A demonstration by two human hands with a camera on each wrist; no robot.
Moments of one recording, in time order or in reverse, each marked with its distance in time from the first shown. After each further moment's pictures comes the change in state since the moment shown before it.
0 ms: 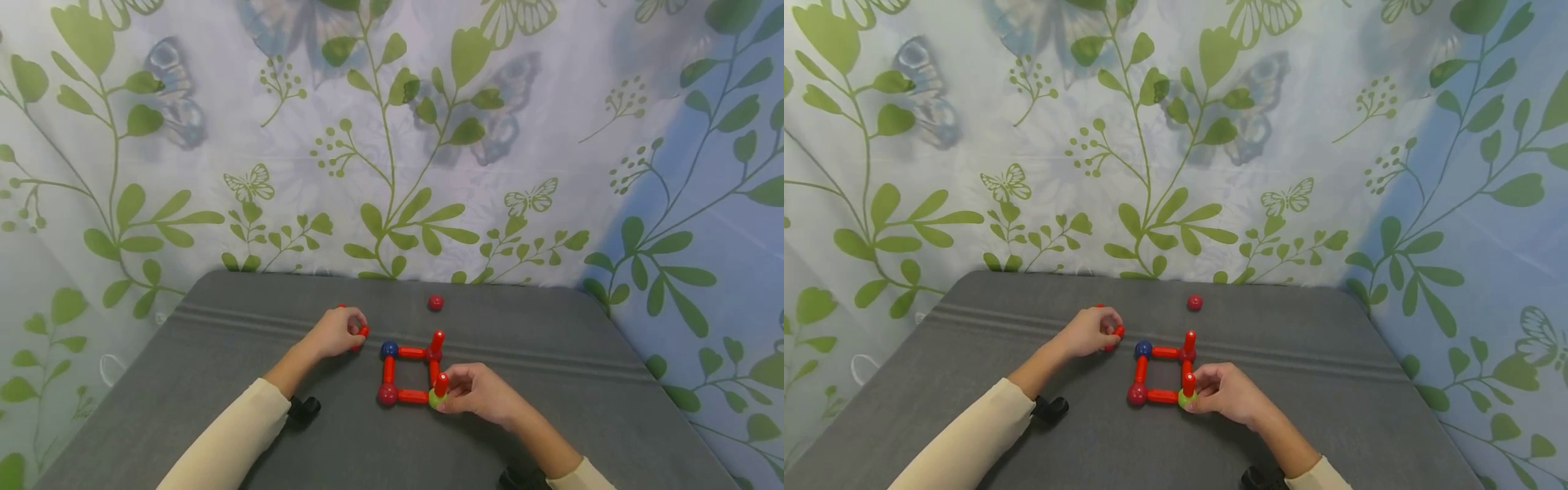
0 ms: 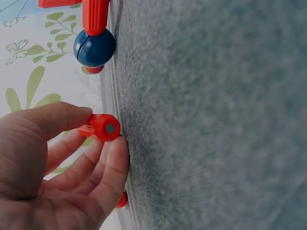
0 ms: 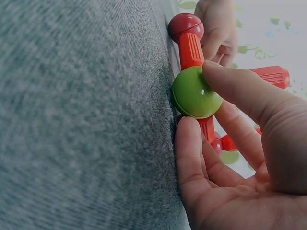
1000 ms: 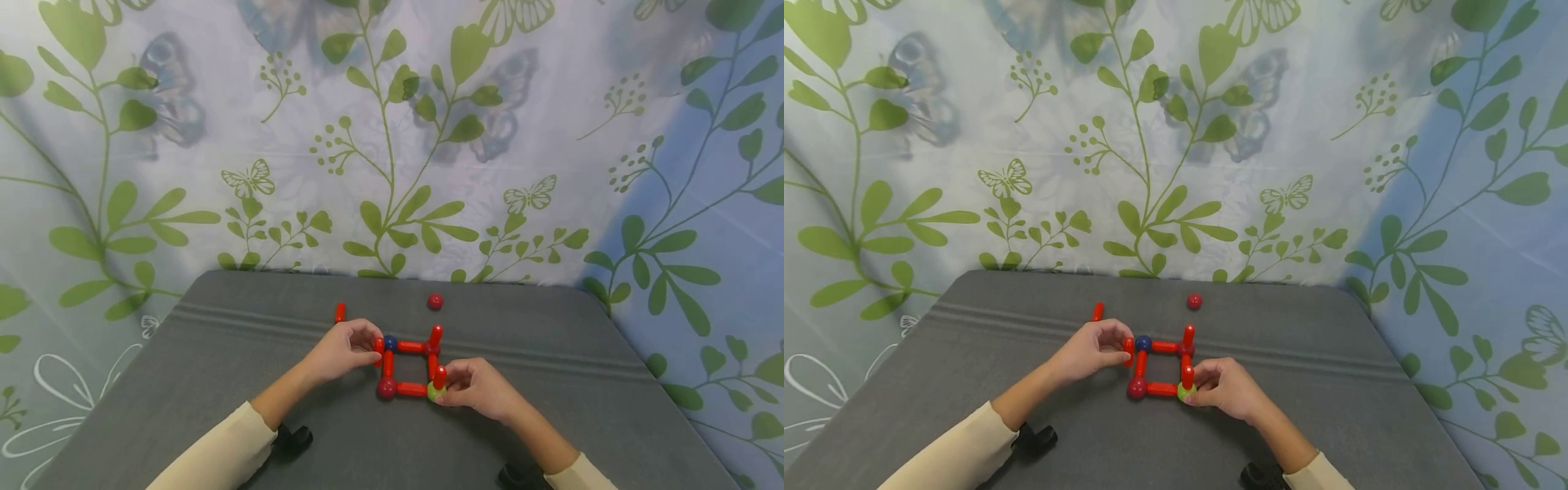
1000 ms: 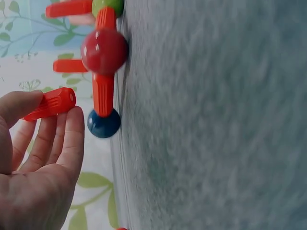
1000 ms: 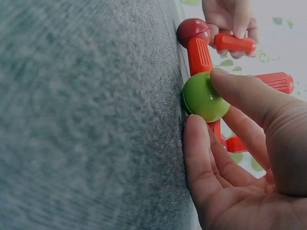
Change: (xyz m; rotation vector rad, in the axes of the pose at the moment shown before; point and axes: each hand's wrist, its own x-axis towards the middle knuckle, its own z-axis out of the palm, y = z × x) left_hand -0.046 0.023 0.014 -0.502 -0.089 0.187; right_hand 0.002 0.006 -0.001 -0.096 0.029 -0.098
